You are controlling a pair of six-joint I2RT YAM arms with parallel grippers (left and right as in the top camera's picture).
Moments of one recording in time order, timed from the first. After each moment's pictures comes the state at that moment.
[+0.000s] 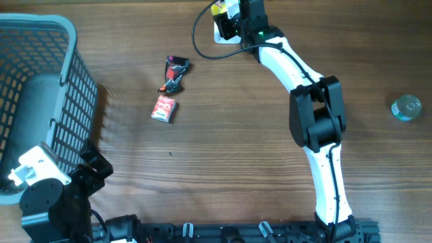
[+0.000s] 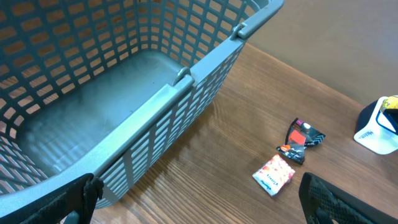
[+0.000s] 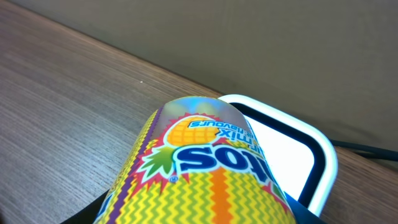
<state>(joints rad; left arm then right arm) 0.17 0.46 1.02 -1.08 -0.24 -0.36 0.35 2.47 2.04 -0.11 -0.15 -0.11</state>
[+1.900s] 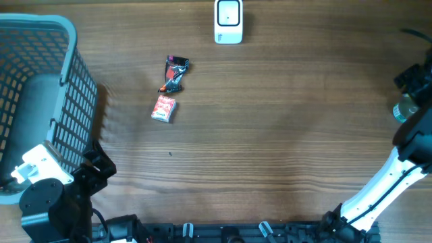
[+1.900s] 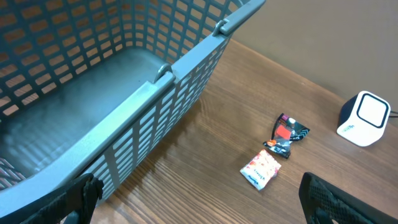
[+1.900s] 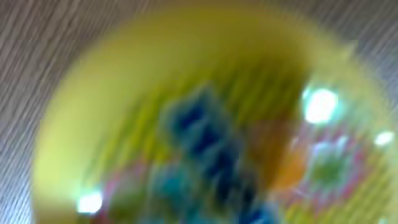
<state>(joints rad) 0.17 0.46 1.02 -1.08 -0.18 -0.36 -0.58 2.32 1.92 -0.99 0.18 0.43</state>
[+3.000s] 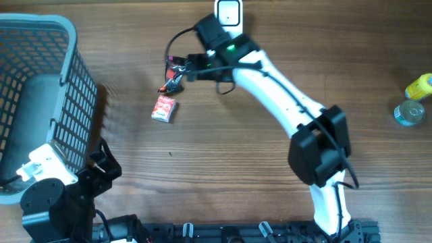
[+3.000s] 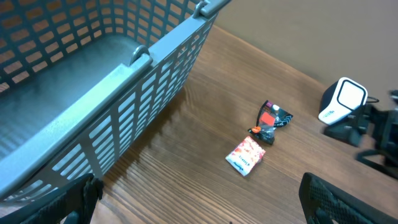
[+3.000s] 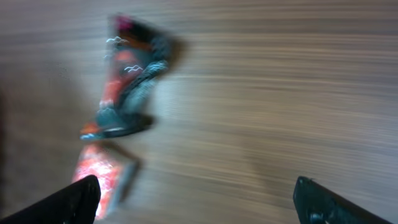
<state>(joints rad) 0.17 0.46 1.02 -1.10 -0.11 -0.37 0.63 2.17 1.96 -0.90 -0.03 0.56</state>
